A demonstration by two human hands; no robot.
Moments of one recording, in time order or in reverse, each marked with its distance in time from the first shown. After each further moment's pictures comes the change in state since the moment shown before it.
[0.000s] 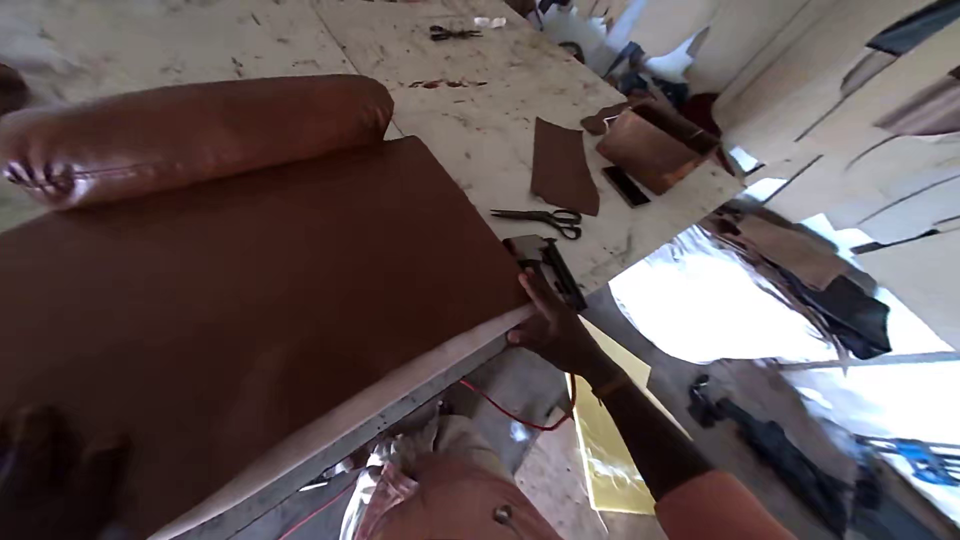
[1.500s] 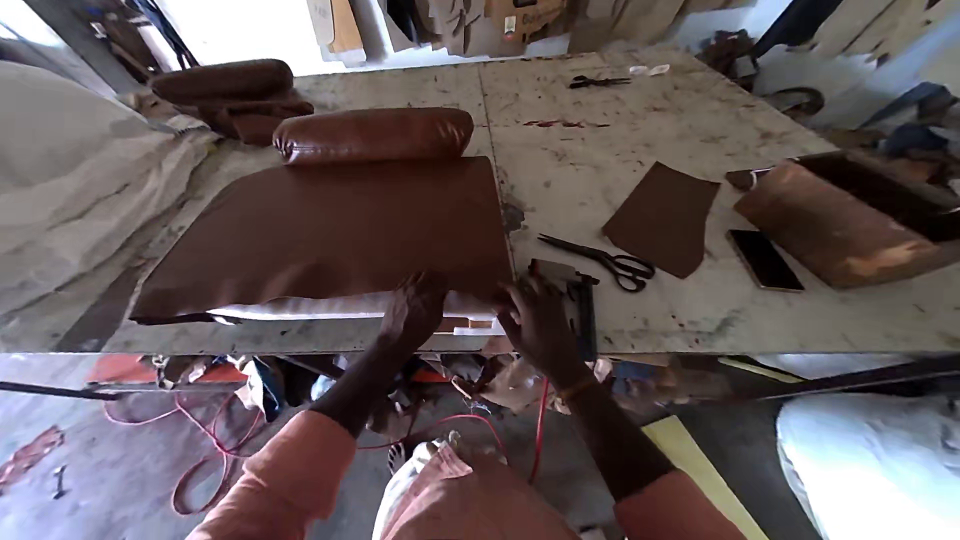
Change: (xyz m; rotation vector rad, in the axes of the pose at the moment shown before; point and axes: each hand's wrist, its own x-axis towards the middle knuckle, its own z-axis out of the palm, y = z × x) left_hand -0.047 0.303 0.175 0.066 0.385 0.536; right_hand 0.032 0.042 -0.032 -0.129 0.023 -0.460
